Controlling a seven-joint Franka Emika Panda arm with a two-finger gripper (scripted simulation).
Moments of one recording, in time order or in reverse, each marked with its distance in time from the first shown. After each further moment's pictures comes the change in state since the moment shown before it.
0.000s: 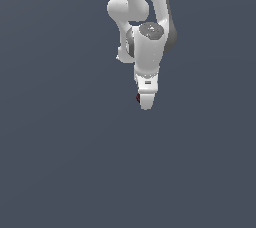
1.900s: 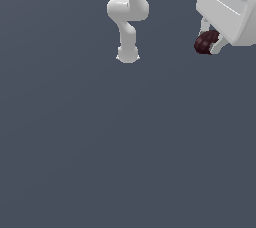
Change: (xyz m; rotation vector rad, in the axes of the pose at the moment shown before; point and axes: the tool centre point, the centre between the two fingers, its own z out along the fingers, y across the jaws) arm 0.127 0.069 -0.286 0.000 -0.001 0.005
